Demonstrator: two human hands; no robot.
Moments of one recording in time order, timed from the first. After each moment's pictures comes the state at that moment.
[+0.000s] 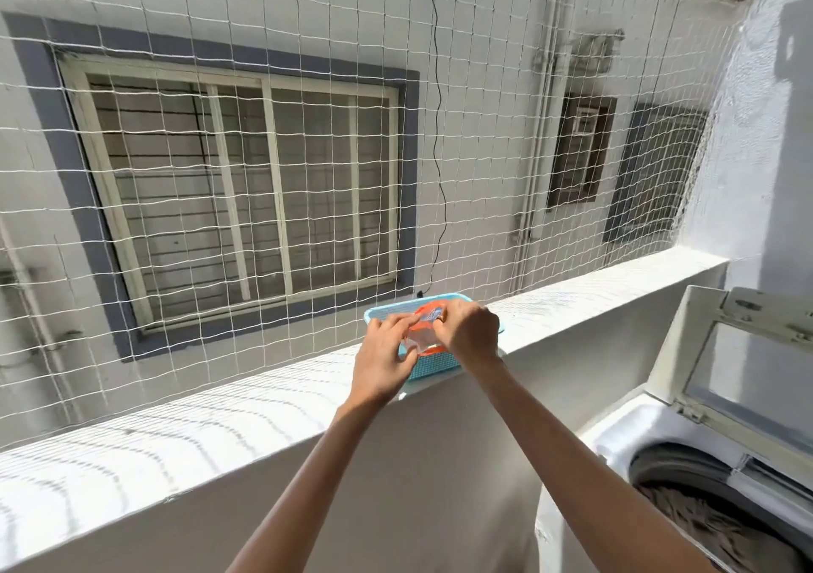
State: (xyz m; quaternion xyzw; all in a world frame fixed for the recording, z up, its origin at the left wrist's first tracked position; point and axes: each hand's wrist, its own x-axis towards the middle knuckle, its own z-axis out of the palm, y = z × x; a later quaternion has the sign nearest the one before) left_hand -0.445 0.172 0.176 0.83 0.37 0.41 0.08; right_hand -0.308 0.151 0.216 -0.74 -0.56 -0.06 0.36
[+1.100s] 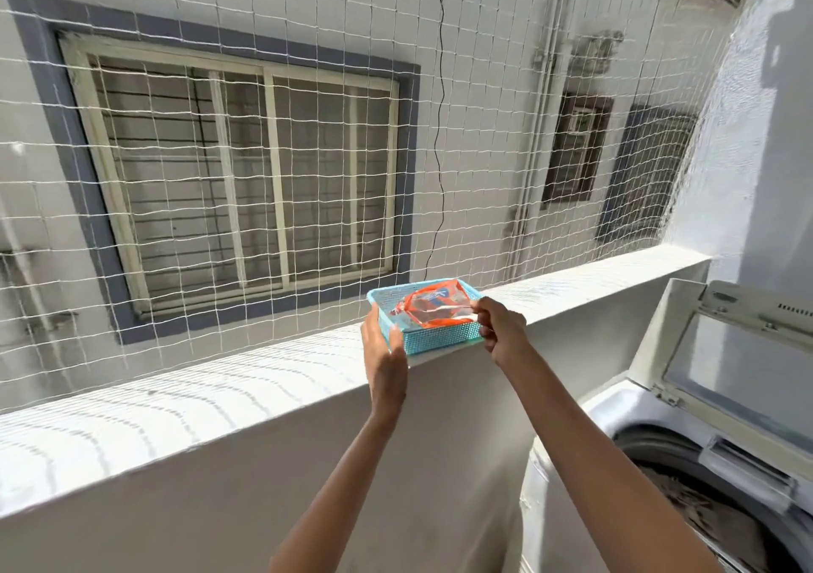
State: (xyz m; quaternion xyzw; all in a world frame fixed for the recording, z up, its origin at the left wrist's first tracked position) left_hand -0.429 0.131 0.152 0.56 0.40 0.64 0.34; right_hand -0.279 0.109 0.213 -0.60 -0.21 0.37 0.68
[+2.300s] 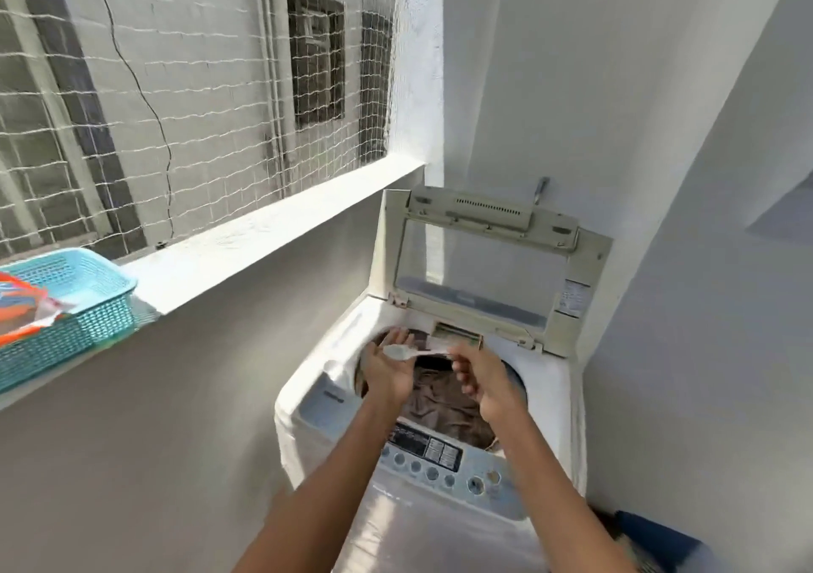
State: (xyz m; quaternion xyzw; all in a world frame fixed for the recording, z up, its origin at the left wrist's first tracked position) left_hand -0.028 -0.005 0.049 0.09 0.23 0.29 0.93; right_hand 0.015 -0.136 0.085 -0.68 -0.02 0.28 0.68
